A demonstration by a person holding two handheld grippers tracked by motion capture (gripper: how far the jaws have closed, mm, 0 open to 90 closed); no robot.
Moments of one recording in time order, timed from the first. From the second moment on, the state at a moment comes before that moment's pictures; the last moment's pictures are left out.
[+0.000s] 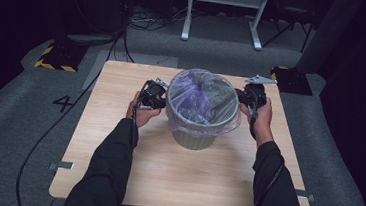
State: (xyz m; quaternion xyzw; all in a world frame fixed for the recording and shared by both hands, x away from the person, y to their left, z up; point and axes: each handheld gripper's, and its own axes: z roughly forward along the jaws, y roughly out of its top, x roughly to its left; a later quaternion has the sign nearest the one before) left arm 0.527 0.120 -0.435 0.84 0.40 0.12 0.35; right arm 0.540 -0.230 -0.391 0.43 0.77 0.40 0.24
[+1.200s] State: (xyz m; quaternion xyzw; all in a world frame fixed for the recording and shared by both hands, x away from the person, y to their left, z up) left arm 0.421 0.154 -0.396 0.82 0.25 0.23 0.46; right arm 0.456 -0.306 -0.403 0.31 0.80 0.43 0.29
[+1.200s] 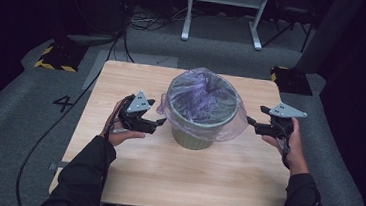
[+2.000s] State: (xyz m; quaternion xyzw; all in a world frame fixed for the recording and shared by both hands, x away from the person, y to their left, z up) left arm 0.436 0.152 -0.432 0.85 0.24 0.20 0.43; right arm 0.450 -0.293 -0.446 0.28 0.82 0.46 0.20
